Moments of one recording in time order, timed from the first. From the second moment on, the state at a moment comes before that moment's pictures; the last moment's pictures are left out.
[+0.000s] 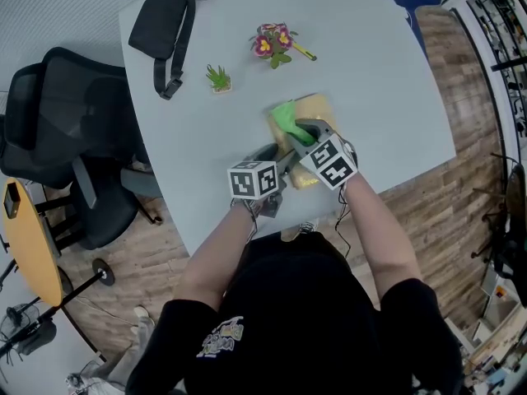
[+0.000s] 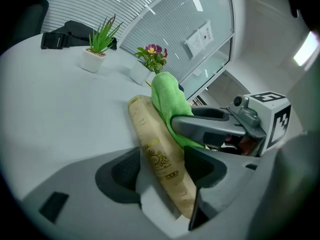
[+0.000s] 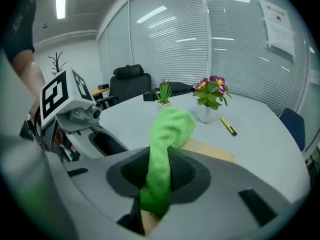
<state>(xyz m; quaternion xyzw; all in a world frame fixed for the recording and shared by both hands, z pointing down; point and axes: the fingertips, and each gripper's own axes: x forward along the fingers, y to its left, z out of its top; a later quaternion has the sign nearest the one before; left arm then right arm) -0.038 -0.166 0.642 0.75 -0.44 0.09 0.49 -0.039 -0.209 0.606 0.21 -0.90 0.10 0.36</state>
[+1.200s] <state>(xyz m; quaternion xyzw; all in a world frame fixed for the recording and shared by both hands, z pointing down) -0.037 -0.166 0.643 0.75 -0.44 0.09 0.49 0.074 -0.268 0.595 0.42 -0.83 0.14 0.34</state>
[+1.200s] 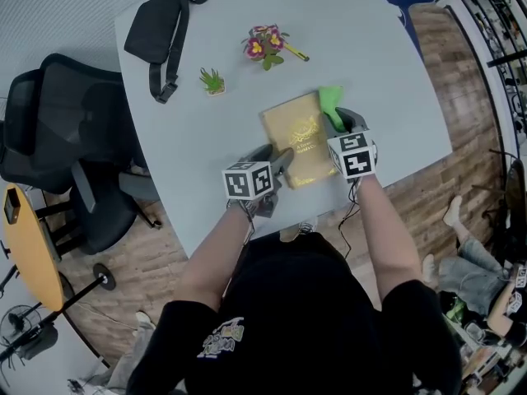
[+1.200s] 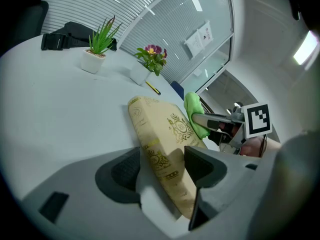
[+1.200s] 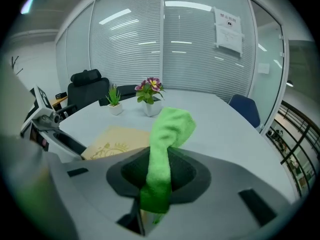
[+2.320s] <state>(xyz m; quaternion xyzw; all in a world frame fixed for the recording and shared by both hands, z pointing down) -0.037 -0.167 0.642 0.75 -0.44 0.09 0.49 -0.082 -0.238 0.608 0.18 -0.90 0.07 0.40</state>
